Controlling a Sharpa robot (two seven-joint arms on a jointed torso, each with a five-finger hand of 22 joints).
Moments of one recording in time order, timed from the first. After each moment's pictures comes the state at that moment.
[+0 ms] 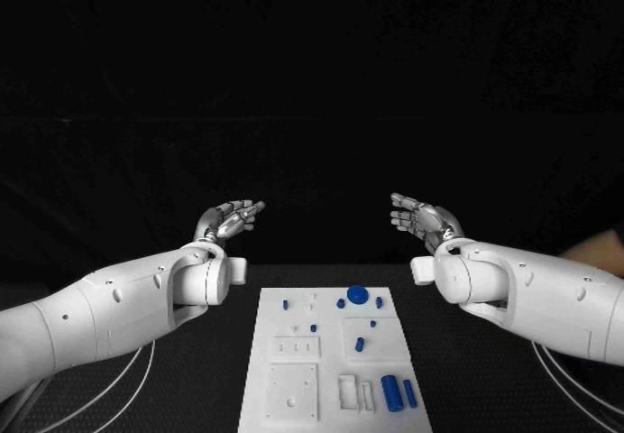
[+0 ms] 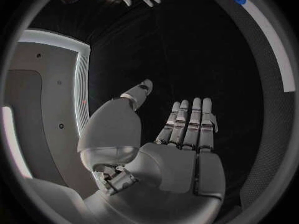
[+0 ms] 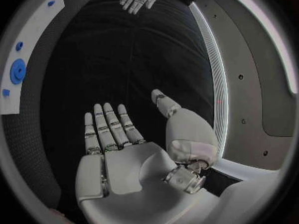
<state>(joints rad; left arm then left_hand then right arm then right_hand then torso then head) 1.23 -0.65 -0.10 1.17 0.01 -0.60 0.38 1.04 -0.18 0.48 -0.04 0.07 0.47 0.13 0.36 0.35 0.70 0.10 0.06 0.07 0.56 0.15 0.26 0.42 0.02 0.49 0.09 0.16 1.29 1.25 -0.72 -0.10 1.26 0.00 -0.52 0.29 0.71 -0.05 0.56 -0.15 0.06 0.46 0.16 0.29 0.36 0.65 0.22 0.06 0.07 0.47 0.23 0.30 0.25 0.04 0.22 0.22 0.06 1.13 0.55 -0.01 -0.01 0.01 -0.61</state>
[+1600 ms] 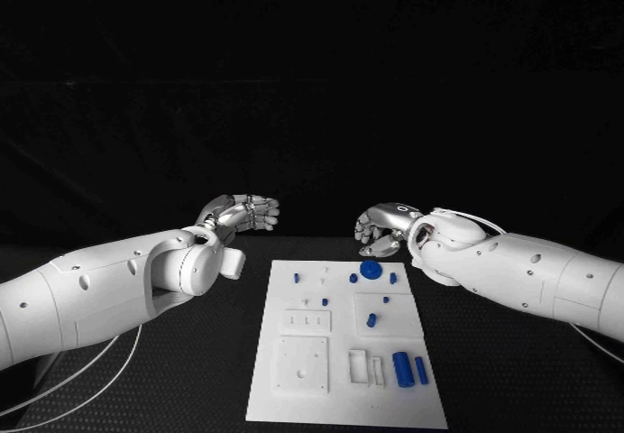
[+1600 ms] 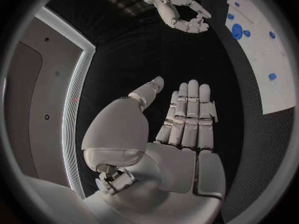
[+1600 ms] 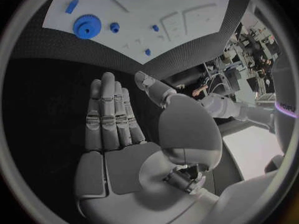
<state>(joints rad) 1.27 -0.75 -0.13 1.36 0.01 -0.36 0.31 1.12 -0.09 0.47 -0.20 0.11 0.76 0.18 0.43 0.37 1.10 0.13 0.18 0.10 0.96 0.10 0.43 0.54 0.07 0.81 0.00 0.37 1.31 1.26 -0.59 -0.14 1.11 -1.50 -0.27 0.05 1.10 -0.21 0.69 -0.27 0.12 0.88 0.16 0.40 0.41 1.20 0.11 0.11 0.11 1.22 0.00 0.60 0.62 0.26 1.02 0.13 0.28 1.31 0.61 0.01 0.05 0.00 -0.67</state>
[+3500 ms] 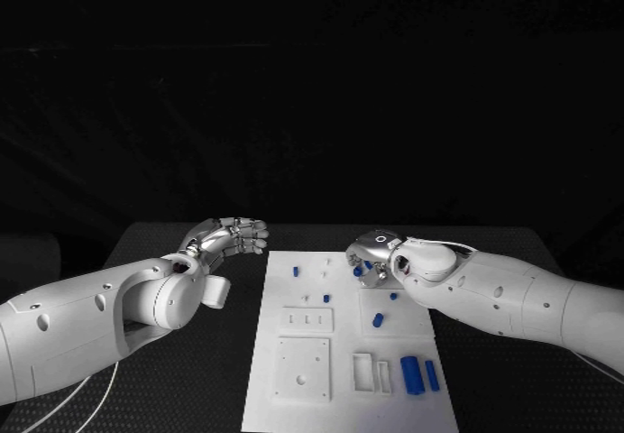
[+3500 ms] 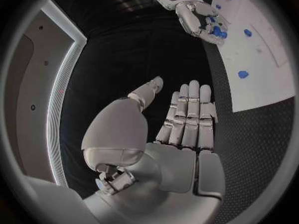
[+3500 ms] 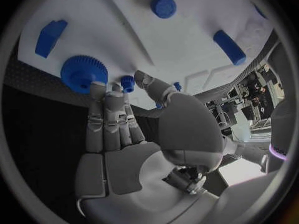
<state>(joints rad) 1.26 -0.79 -0.13 1.43 0.01 -0.33 0.32 1.11 -0.08 0.47 -0.21 0.11 0.75 0.18 0.43 0.36 1.09 0.13 0.16 0.09 0.94 0.11 0.41 0.54 0.05 0.80 0.01 0.37 1.31 1.20 -0.57 -0.14 1.06 -1.81 -0.25 -0.02 1.14 -0.25 0.75 -0.25 0.07 0.87 0.14 0.34 0.42 1.14 0.11 0.07 0.07 1.35 -0.01 1.03 0.87 0.23 1.21 0.01 0.69 1.31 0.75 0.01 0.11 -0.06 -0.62</state>
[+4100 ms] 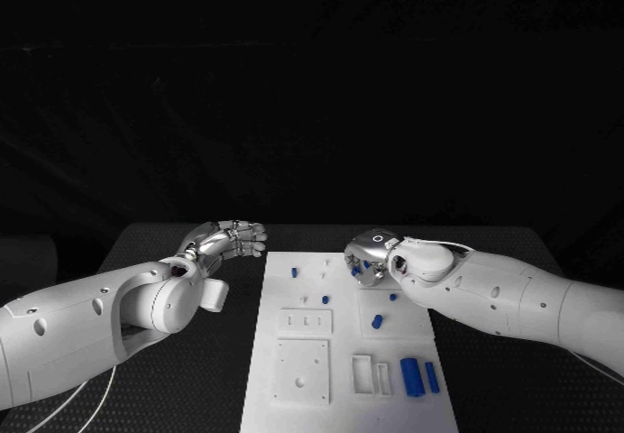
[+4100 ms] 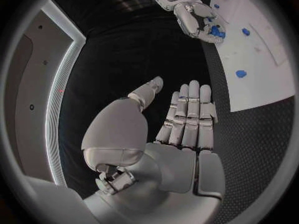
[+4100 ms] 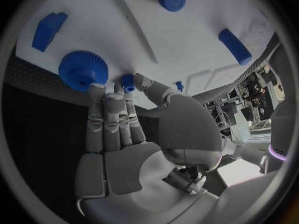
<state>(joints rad) 1.26 -0.79 -0.13 1.43 0.01 -0.33 0.31 1.11 -0.08 0.47 -0.21 0.11 0.75 0.18 0.43 0.36 1.09 0.13 0.16 0.10 0.95 0.11 0.41 0.55 0.05 0.80 0.01 0.37 1.31 1.20 -0.57 -0.13 1.07 -1.83 -0.26 -0.02 1.13 -0.19 0.79 -0.24 0.05 0.98 0.12 0.39 0.45 1.26 0.06 0.11 0.10 1.33 -0.04 1.07 0.86 0.22 1.21 0.00 0.75 1.31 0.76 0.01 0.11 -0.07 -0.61</state>
